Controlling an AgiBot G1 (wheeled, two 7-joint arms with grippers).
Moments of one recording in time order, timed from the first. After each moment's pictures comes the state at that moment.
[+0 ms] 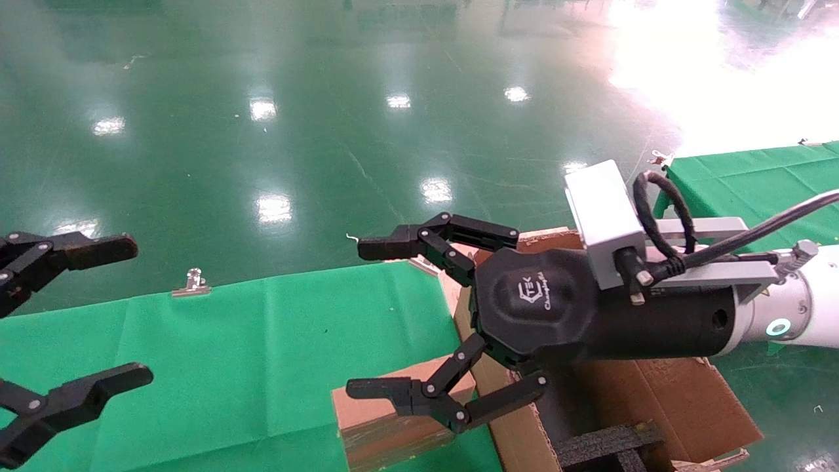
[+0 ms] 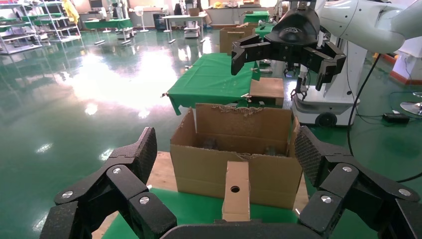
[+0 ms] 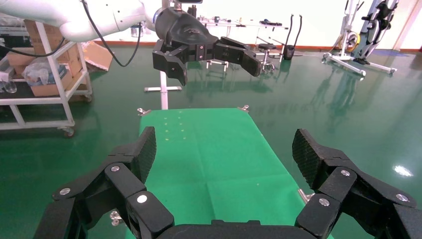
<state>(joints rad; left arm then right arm) -1.07 0.57 0.35 -1.23 0.65 1.43 -0.13 1.07 -0.61 -0.28 1.28 -0.73 -1.50 0.19</state>
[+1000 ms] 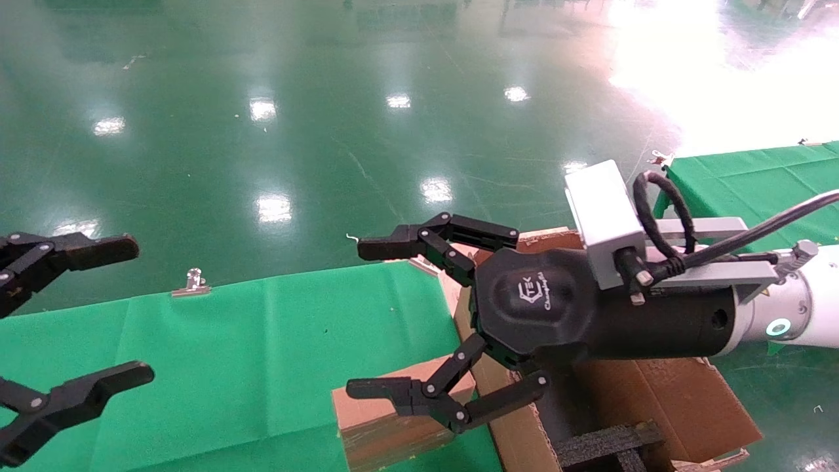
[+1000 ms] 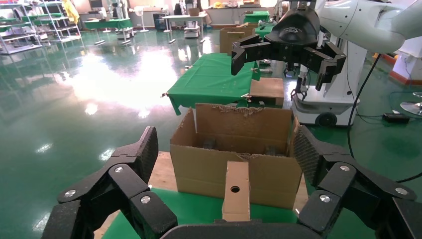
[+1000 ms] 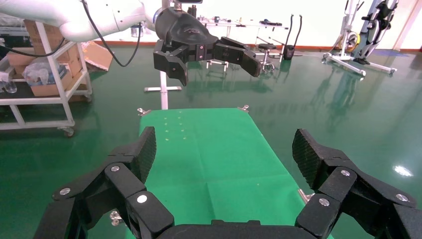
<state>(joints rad) -1.07 0.57 0.35 -1.23 0.65 1.43 -0.13 1.07 -0.61 -0.28 1.28 -0.73 -1.49 0.19</state>
